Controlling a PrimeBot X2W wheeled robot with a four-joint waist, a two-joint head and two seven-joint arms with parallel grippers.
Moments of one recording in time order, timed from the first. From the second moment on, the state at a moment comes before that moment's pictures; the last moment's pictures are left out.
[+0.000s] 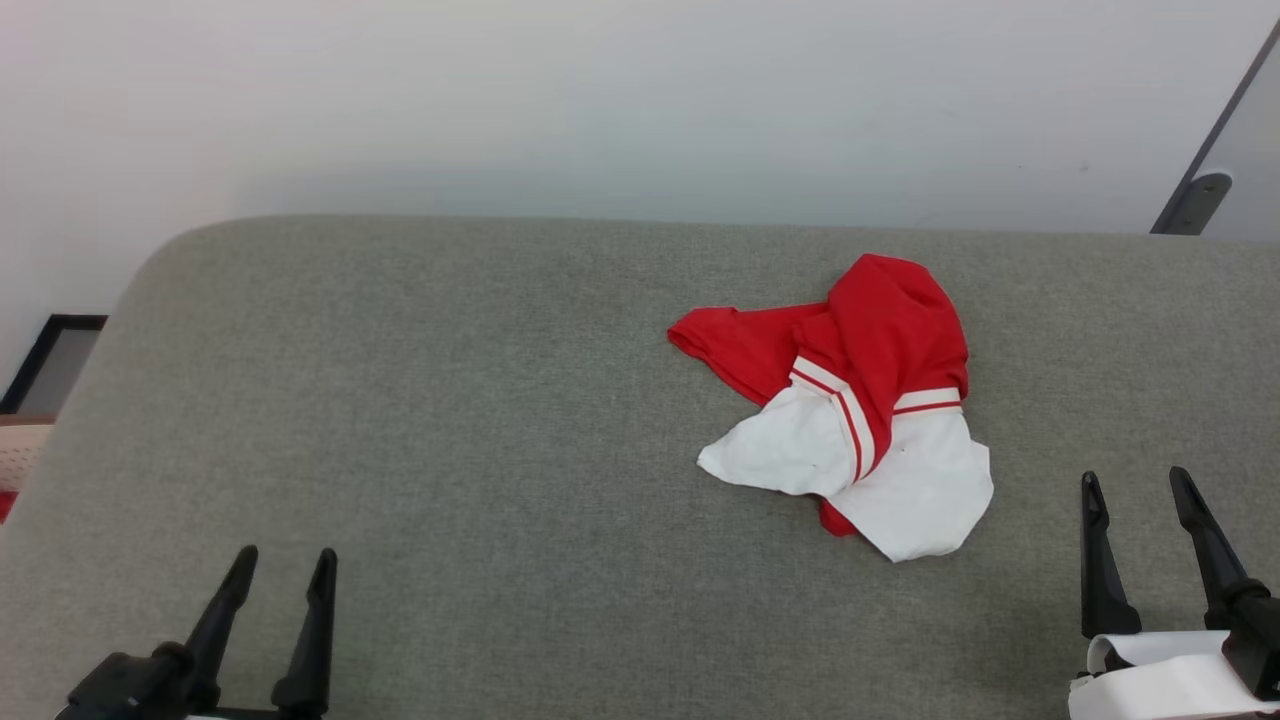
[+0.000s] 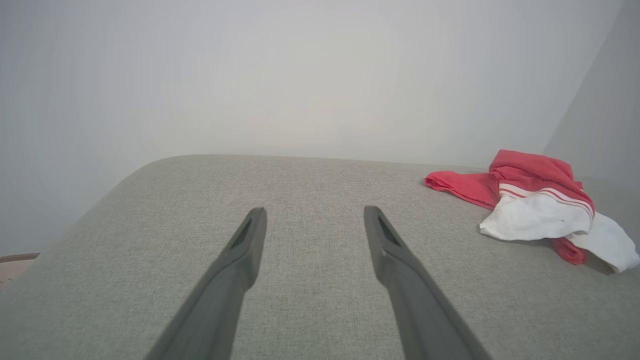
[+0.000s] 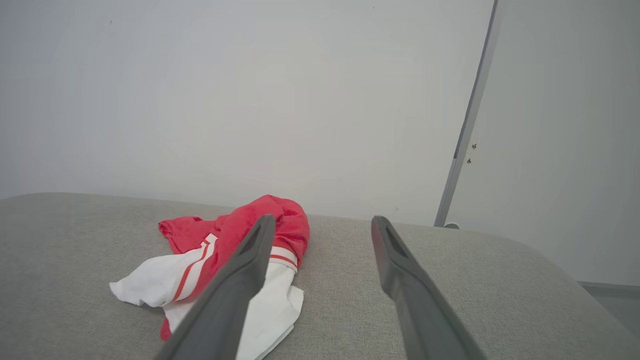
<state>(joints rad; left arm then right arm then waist) 0.09 0.35 -0.02 0.08 -0.42 -0.13 -0.26 0.01 -0.05 -0.12 0.03 0.02 0.13 -0.26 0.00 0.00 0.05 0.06</state>
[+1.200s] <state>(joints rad) -0.95 0.85 -0.98 0.12 -1.30 -0.13 0.58 -0.12 -0.05 0.04 -0.10 0.22 0.13 -0.26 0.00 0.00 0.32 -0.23</state>
